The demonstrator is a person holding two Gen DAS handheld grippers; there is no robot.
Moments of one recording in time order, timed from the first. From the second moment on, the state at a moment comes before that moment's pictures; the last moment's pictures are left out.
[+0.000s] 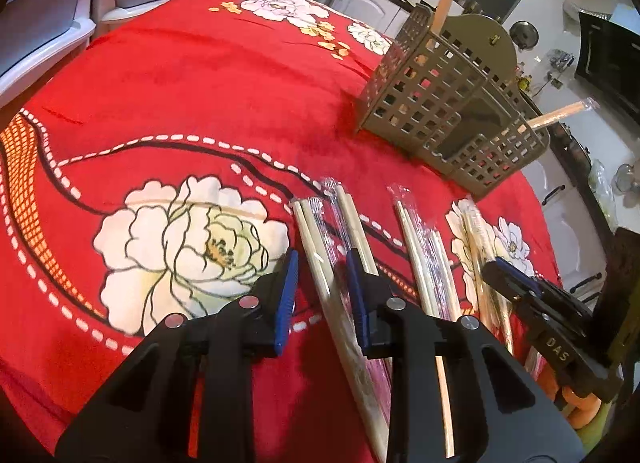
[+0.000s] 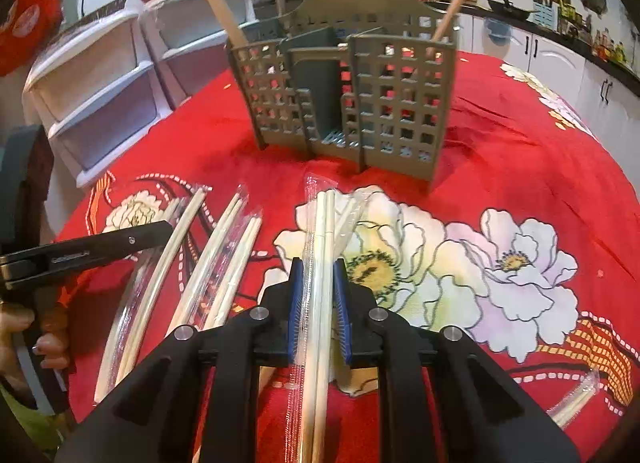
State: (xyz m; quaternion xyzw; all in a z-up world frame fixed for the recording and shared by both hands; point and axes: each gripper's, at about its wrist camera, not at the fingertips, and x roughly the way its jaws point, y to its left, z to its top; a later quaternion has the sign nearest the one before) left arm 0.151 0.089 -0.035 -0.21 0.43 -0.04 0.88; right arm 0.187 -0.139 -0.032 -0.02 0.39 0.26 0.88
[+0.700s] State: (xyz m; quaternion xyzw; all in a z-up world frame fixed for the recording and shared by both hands) left arm 0.178 0.090 -0.019 -0.19 0.41 -0.05 0.89; right arm 0.185 -0.164 -0.003 0.02 0.34 0.27 0.90
